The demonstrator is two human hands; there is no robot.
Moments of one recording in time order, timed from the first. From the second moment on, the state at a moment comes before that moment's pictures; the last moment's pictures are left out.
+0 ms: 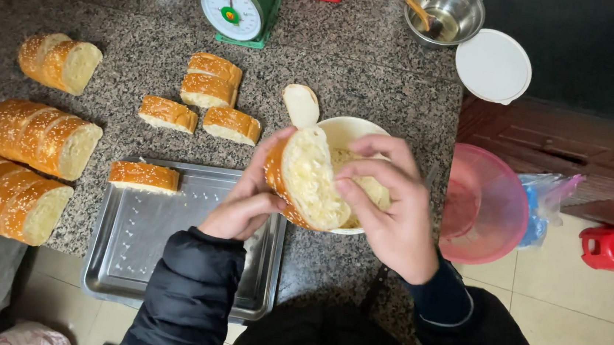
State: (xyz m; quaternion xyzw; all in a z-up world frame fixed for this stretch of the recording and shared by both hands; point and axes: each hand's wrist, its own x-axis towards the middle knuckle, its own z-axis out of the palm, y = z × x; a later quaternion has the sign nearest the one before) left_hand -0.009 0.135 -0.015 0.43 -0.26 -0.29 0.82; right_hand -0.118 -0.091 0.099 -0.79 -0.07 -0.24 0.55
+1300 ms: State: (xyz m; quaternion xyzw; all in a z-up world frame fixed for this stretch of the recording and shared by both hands) left_hand -0.097 0.301 -0.039 0.40 -0.10 -0.18 0.89; right_hand -0.133 0.040 0.030 -0.74 -0.03 -0.12 0.66
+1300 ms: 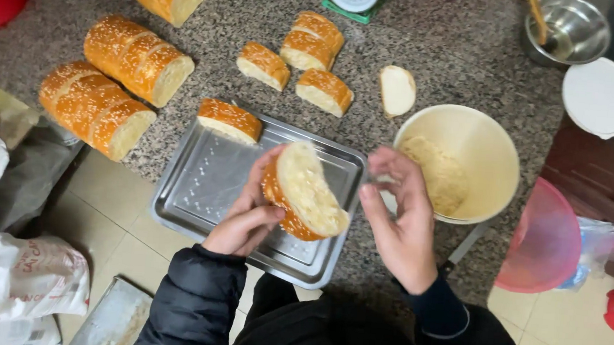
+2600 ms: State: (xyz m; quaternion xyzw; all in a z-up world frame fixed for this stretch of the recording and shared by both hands) left_hand 0.028 0.376 -0.144 0.65 0.05 -0.40 0.65; right_hand -0.011 0.123 -0.182 -0.70 0.38 0.18 0.58
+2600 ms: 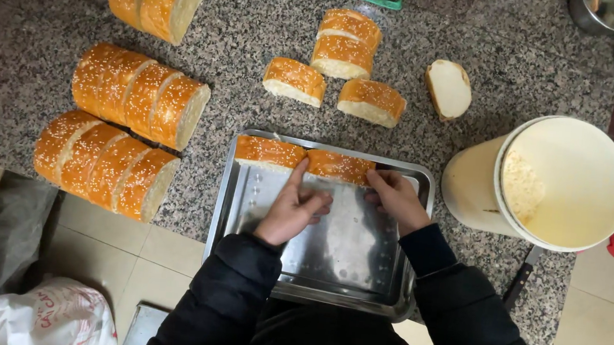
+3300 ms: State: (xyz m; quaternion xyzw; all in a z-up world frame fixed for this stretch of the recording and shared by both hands) left_hand -0.006 0.644 -0.260 0.60 0.49 0.07 0.62; right_hand -0.006 0.199 -0.105 -0.74 0.11 -0.05 0.66
